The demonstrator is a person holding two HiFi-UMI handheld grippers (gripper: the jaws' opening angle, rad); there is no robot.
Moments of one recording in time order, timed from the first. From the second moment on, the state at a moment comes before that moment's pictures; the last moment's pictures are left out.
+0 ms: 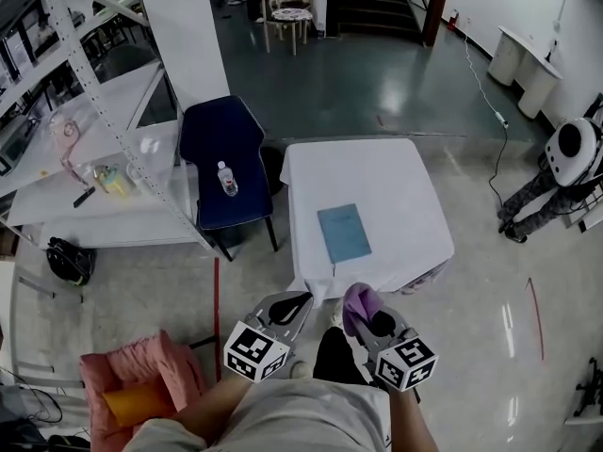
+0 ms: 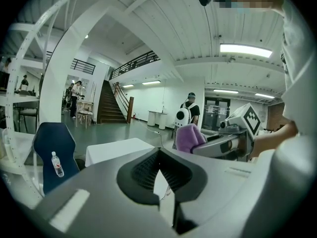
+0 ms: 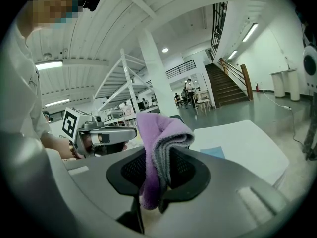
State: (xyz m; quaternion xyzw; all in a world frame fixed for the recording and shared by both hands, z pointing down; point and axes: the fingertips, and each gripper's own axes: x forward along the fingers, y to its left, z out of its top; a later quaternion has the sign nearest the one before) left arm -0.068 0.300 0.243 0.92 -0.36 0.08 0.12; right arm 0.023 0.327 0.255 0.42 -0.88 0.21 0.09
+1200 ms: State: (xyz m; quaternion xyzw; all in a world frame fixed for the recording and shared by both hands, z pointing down) left arm 0.028 0.025 0.237 0.89 -0.44 0.08 0.12; right arm 0.122 0.034 0.257 0.32 -0.92 0.19 0.13
